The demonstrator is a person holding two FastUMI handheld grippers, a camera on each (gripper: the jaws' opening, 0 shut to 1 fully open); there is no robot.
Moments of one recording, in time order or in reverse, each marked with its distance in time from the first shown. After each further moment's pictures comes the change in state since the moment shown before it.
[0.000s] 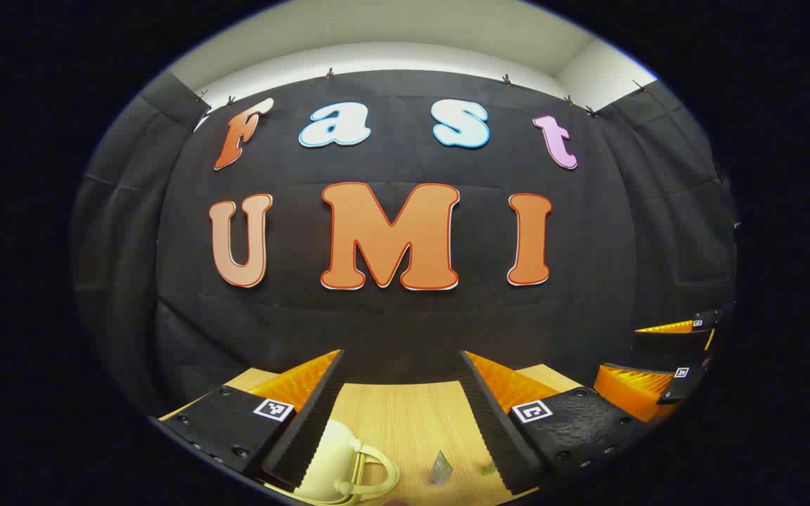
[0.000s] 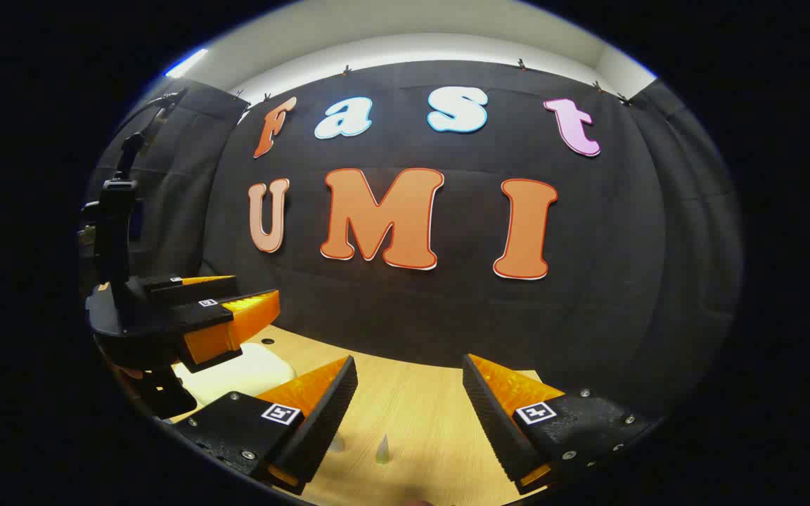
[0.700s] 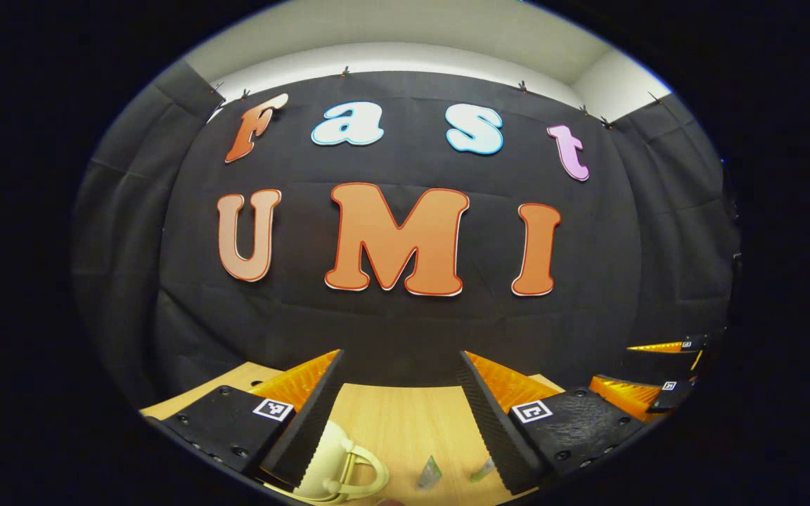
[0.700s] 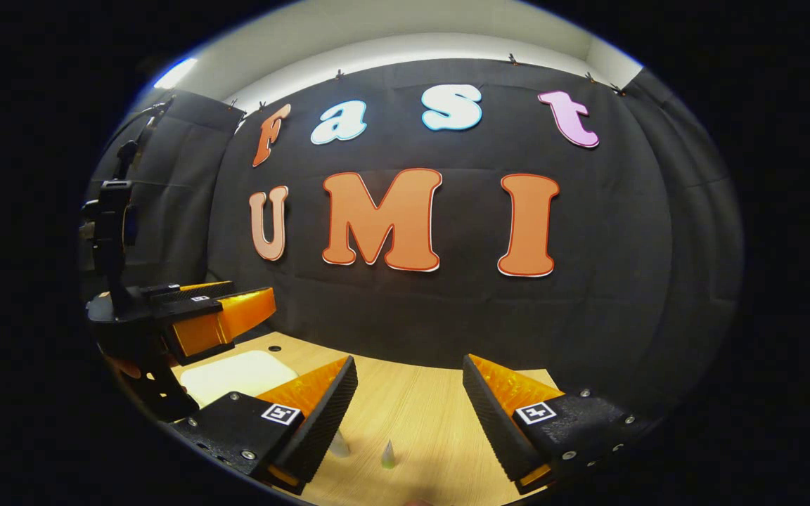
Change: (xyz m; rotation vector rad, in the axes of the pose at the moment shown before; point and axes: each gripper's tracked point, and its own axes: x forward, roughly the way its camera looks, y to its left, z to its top) left arm 0.003 0.006 0.006 -0.045 -0.010 0.026; right arm 0.008 -0.003 -0.002 0.048 0.000 0.038
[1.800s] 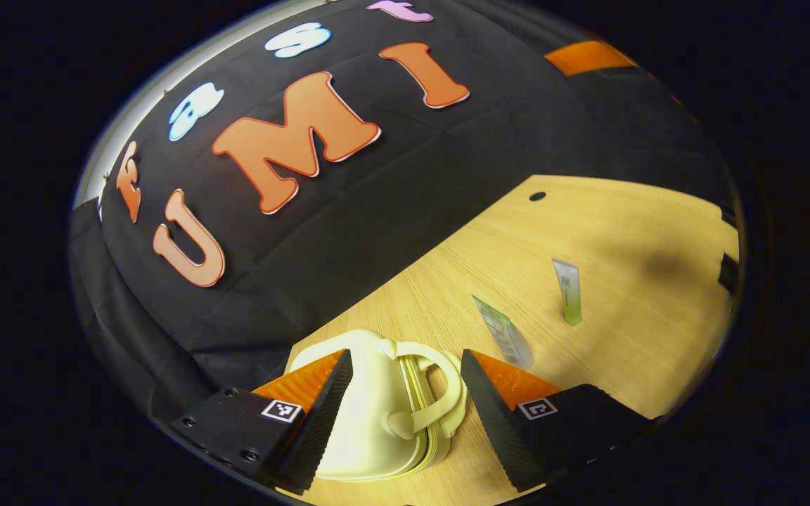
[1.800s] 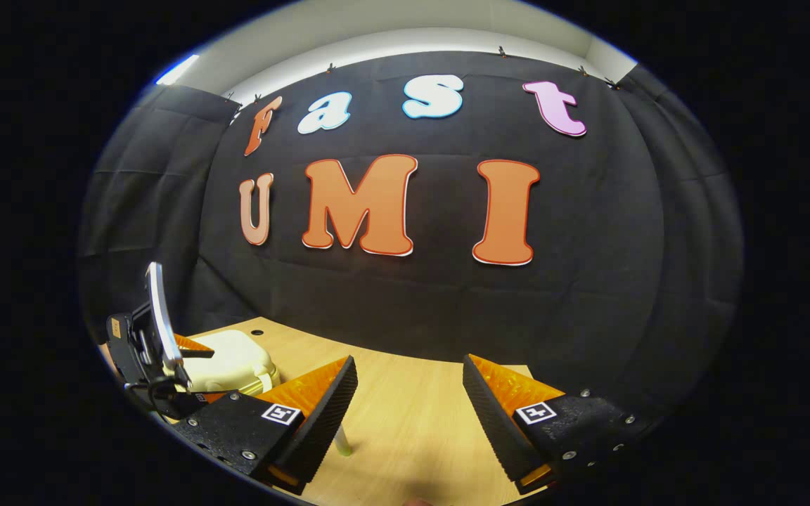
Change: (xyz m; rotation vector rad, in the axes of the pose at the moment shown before) left arm -0.028 0.014 -0.221 0.710 0.471 -0.098; right arm -0.002 -0.076 -0.027 -0.037 0.032 -0.031
